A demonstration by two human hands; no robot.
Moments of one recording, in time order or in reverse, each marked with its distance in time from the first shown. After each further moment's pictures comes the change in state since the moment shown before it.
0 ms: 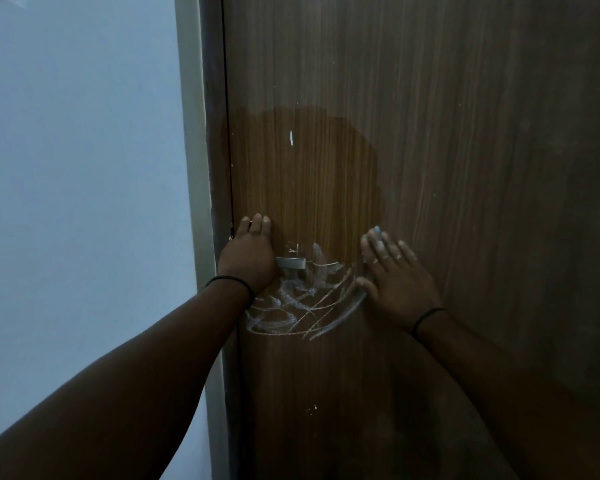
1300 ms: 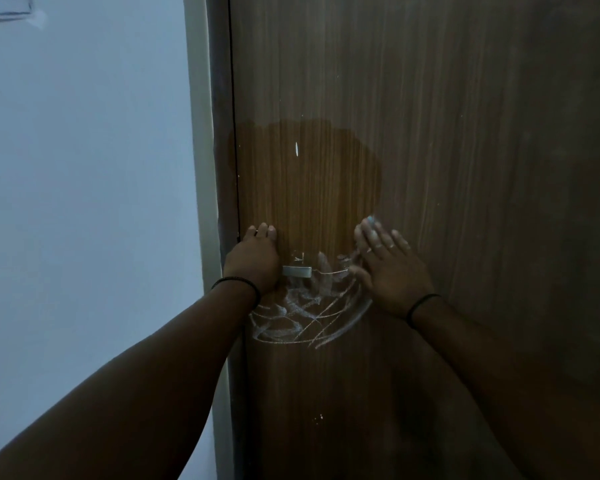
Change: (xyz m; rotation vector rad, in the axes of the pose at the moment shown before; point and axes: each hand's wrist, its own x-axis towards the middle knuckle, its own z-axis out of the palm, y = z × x) left_hand 0.004 -0.001 -0.010 0.047 -0.043 -0.003; right_hand 0.029 -0.011 -0.027 0.078 0.017 -0.029
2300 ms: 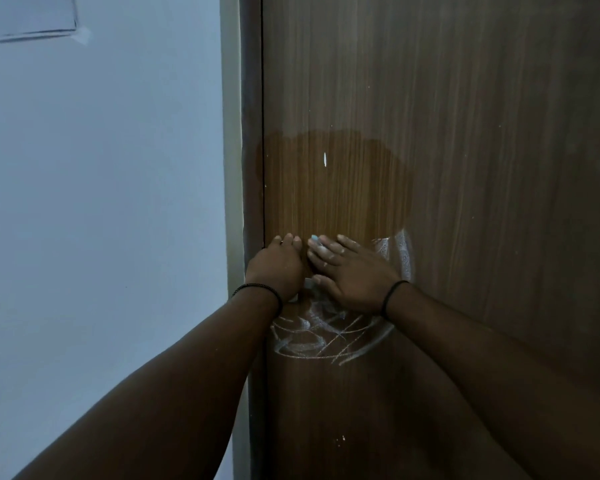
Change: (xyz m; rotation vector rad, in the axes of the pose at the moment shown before) left_hand 0.006 -0.008 -0.006 0.063 -0.009 0.053; right_hand 0.063 -0.073 -0.012 -0.020 -0.080 -0.405
